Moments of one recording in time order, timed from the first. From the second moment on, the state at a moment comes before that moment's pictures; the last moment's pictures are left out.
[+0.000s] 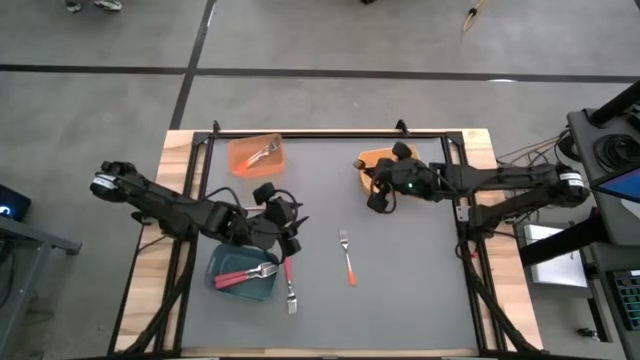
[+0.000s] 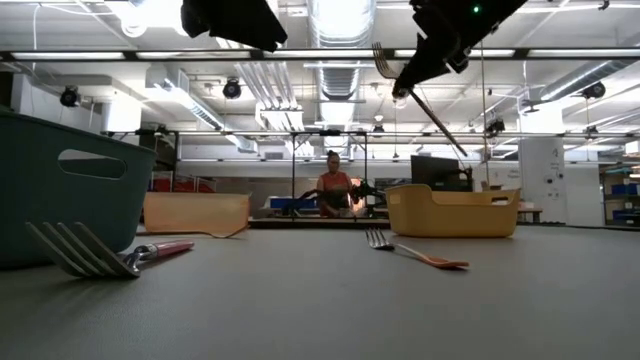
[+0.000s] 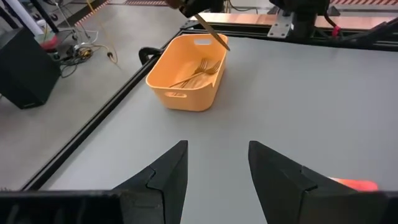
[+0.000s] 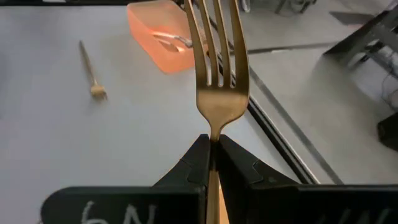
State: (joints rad) left arm -0.33 1.37 1.06 -0.33 -0.76 -0.33; right arm -0.07 1.20 0.96 -0.34 0.46 0.03
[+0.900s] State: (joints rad) left arm -0.31 1.41 1.05 -0.27 -0.67 -0.14; right arm 0.10 1.21 0.79 -0.02 0.55 0.06
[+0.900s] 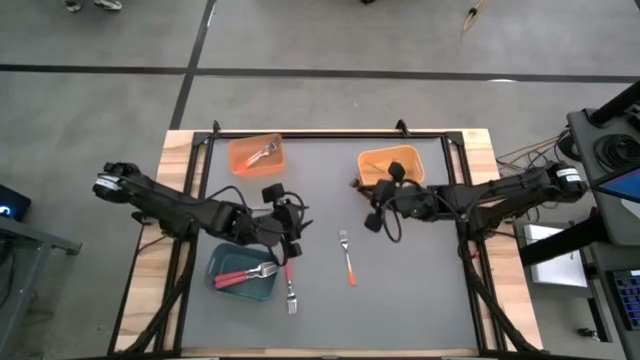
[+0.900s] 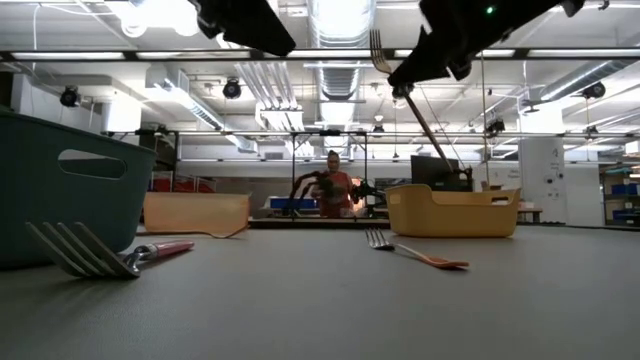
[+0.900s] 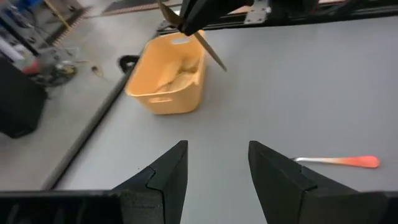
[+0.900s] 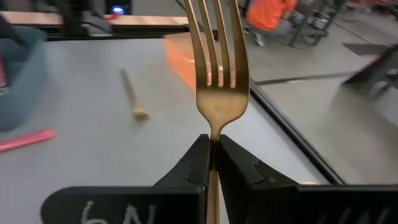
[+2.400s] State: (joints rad) left arm -0.16 1.56 1.05 0.33 -0.48 0.11; right arm 0.22 1.38 0.78 0.89 0.57 -0.29
